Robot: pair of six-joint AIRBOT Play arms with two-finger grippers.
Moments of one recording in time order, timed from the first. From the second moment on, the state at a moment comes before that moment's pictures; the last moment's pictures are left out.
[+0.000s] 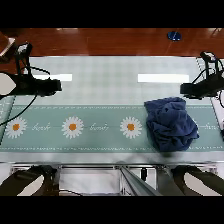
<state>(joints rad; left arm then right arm) -0.18 -1.00 1.02 1.49 -1.03 -1.79 -0.07 -1.16 1.14 -1.52 1.25 1.61</state>
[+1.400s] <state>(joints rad) -0.19 -0.98 1.00 1.48 -1.06 -1.79 -0.07 -1.01 1.08 -1.55 1.28 1.55</state>
